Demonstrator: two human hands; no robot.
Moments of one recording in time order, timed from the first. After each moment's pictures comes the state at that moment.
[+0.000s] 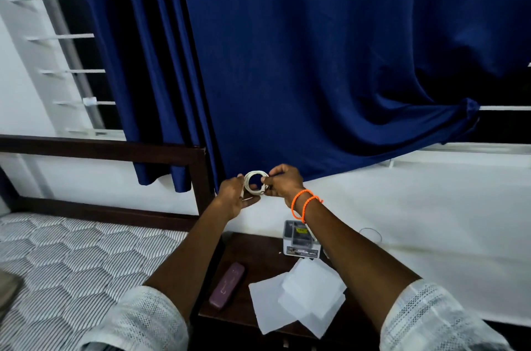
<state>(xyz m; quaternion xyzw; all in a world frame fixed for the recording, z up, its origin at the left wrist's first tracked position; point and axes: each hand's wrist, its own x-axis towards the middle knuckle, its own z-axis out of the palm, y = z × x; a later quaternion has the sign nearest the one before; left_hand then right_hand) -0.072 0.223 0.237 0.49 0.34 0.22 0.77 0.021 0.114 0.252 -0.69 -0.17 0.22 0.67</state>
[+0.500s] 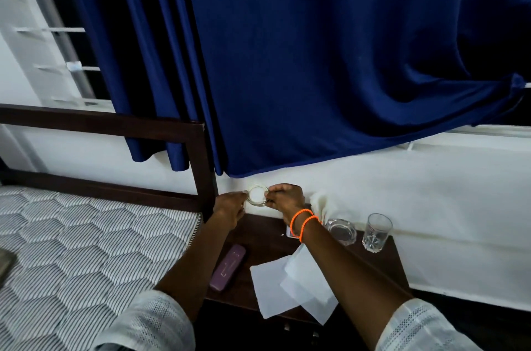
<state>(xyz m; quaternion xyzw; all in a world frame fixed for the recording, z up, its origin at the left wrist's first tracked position) -0.068 0.251 0.135 0.49 0.46 0.19 0.72 0.021 0.136 0.146 -0.66 -0.07 0.27 0.70</state>
